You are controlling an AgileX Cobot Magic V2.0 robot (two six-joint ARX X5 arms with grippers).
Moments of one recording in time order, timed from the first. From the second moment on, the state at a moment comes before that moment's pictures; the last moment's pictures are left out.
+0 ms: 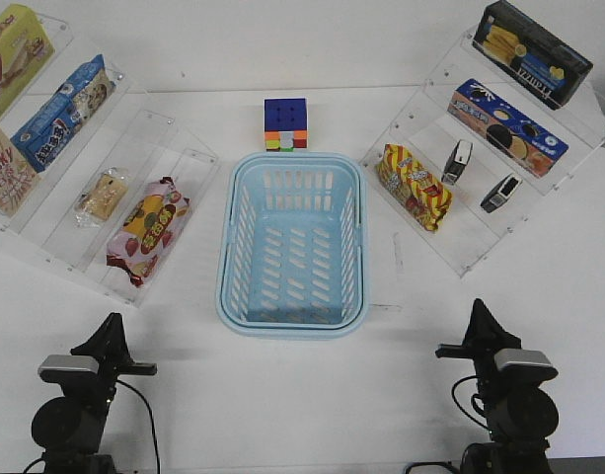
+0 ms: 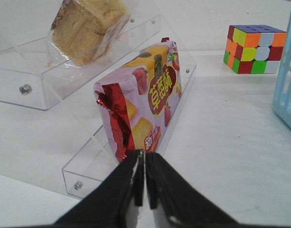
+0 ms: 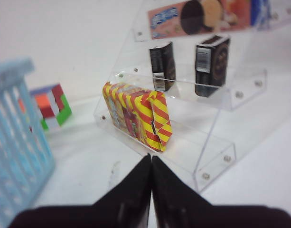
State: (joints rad) left arm -0.03 0.01 0.03 0.04 0.03 0.00; right arm 0.03 0.02 0.09 -0.09 0.03 0.33
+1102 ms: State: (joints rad) left arm -0.03 0.01 0.03 0.04 0.03 0.00; right arm -0.09 1.46 1.13 -0.26 0.21 0.19
